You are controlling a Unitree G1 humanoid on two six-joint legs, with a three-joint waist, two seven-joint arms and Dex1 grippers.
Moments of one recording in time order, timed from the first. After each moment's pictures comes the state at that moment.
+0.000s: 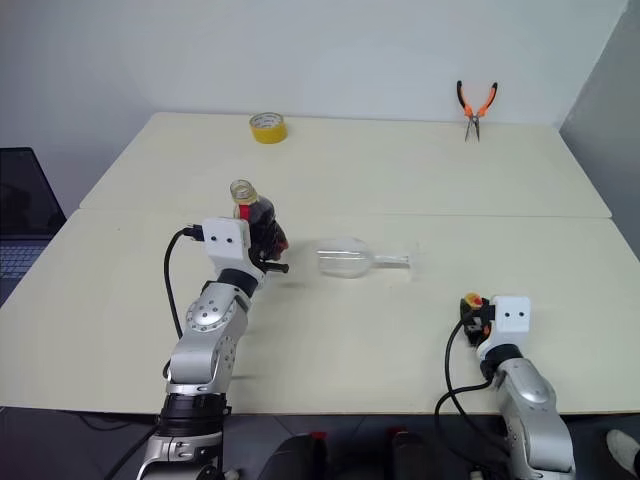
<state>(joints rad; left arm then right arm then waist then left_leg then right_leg) -0.34 0.12 0.08 -0.05 -0.08 0.23 -0.12 0.10 -0.22 -0.17 -0.28 0.22 0.36 0.20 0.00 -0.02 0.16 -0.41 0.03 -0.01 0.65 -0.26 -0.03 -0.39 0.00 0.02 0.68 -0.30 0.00</state>
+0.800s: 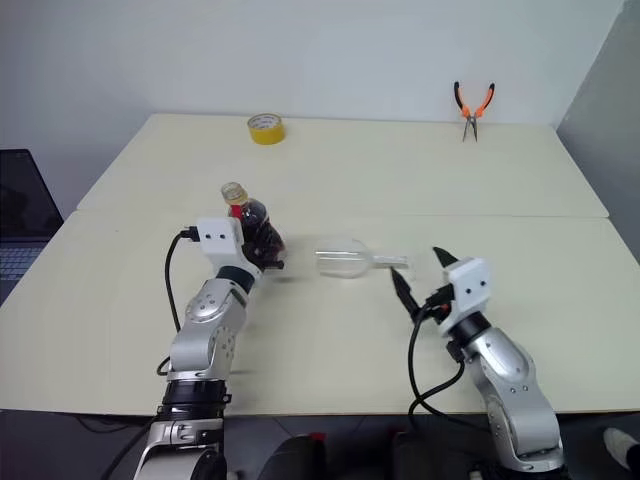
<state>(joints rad) -0.41 0.13 0.16 0.11 -0.16 0.23 -0.12 -0.03 -0.28 0.05 -0.55 0.26 0.34 0.37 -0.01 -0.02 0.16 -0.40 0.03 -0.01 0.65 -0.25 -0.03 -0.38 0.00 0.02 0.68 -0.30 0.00</state>
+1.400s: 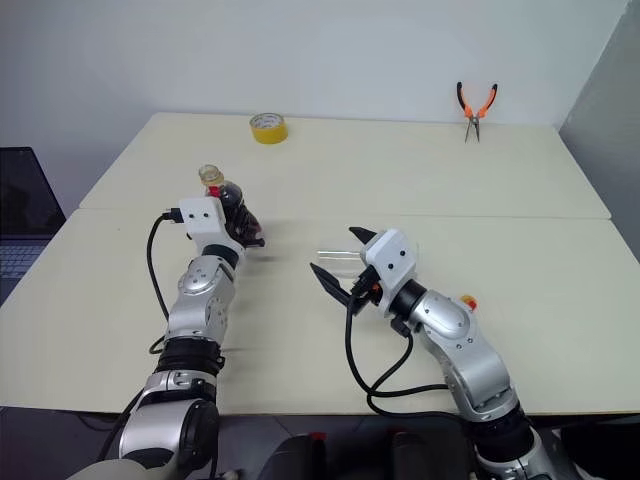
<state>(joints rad) -0.64 0.22 0.24 0.56 -0.14 0.01 -0.08 -0.31 -0.23 0.27 -0.45 0.21 0.42 0.43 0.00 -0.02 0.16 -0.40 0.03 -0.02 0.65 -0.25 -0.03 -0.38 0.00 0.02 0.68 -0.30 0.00</state>
